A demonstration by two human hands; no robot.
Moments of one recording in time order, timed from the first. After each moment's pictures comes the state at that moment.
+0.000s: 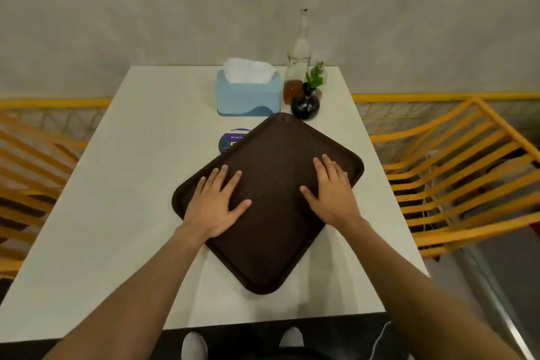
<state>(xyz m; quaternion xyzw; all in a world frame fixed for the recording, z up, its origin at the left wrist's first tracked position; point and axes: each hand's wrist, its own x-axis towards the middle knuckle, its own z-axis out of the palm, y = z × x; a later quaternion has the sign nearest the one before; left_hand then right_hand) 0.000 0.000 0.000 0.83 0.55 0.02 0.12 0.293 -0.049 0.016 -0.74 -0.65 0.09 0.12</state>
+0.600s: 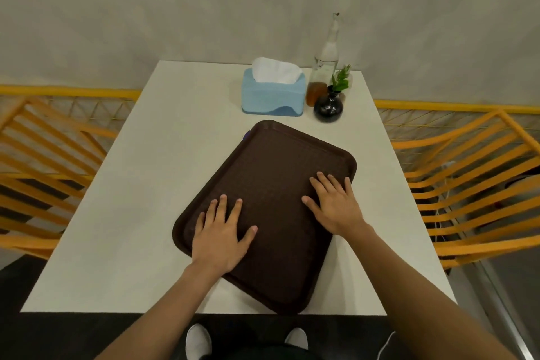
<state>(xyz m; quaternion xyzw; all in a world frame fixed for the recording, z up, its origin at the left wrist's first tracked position) -0.031 -0.078 -0.009 0.75 0.64 0.00 0.12 0.263 -0.048 -0.003 -0.70 -0.71 0.10 -0.01</state>
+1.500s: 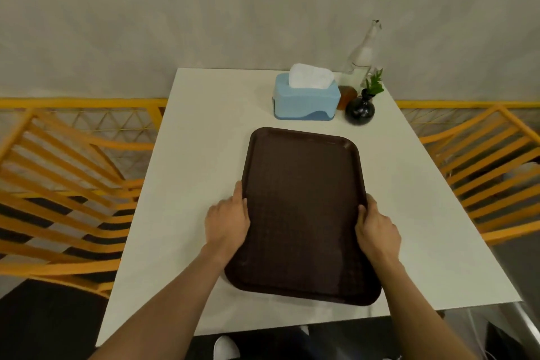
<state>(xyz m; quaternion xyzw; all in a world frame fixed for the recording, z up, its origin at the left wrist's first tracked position) -0.140 0.001 -0.002 0.74 0.65 0.10 0.13 0.160 -0.088 -0.008 -0.88 -0.44 0.06 0.14</state>
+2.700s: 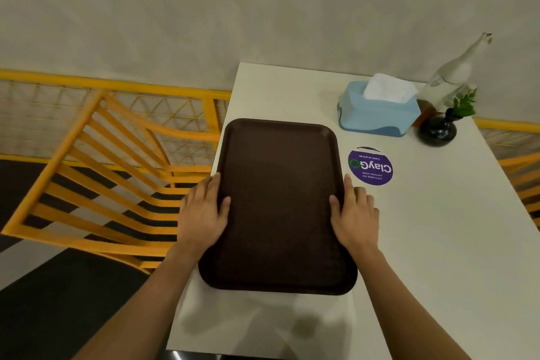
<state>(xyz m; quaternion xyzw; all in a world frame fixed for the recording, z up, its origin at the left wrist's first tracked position) -0.320 0.058 -0.009 0.71 0.69 0.13 0.09 0.006 0.030 -0.007 -0.80 -0.59 0.04 0.13</state>
